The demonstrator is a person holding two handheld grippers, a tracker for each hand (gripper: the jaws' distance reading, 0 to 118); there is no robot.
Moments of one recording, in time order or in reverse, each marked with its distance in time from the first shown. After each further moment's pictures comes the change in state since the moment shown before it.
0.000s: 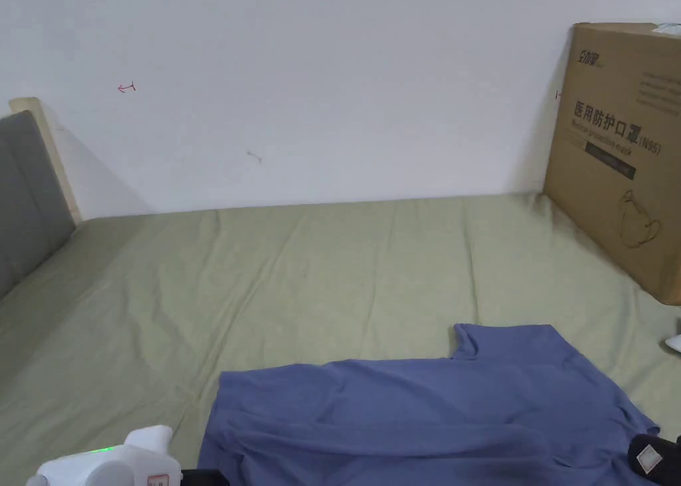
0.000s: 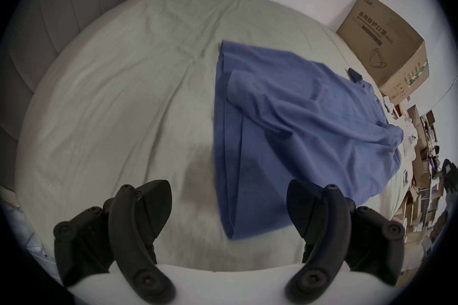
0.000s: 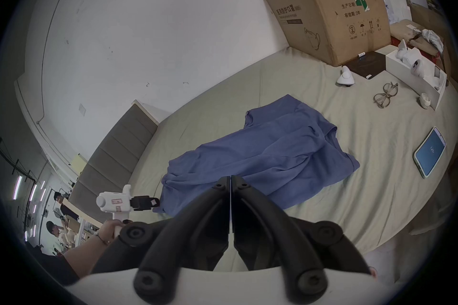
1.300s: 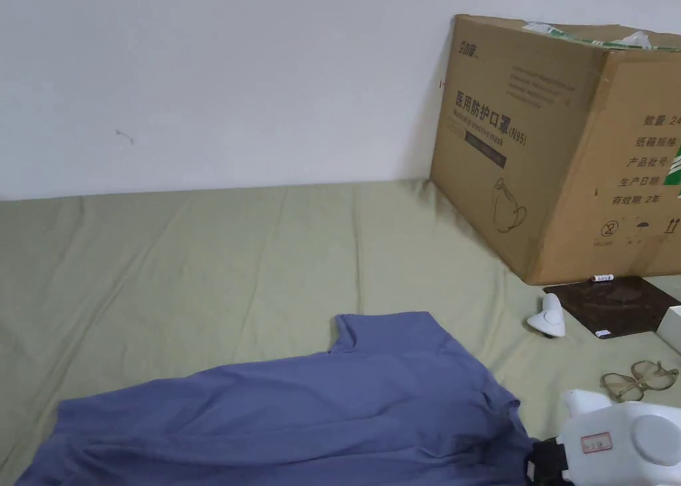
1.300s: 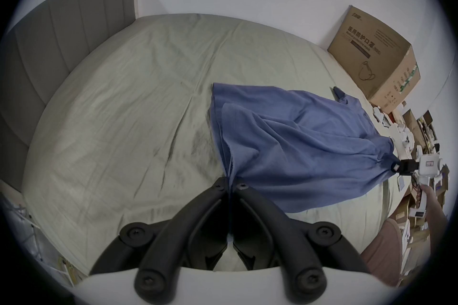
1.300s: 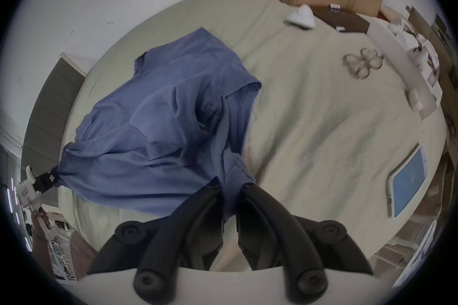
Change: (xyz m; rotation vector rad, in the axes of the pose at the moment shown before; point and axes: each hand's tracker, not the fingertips) left arm 0.019 -0.016 0.077 0.167 0.002 -0.023; right arm 0.148 0.040 -0.105 -0.409 -0.371 0.069
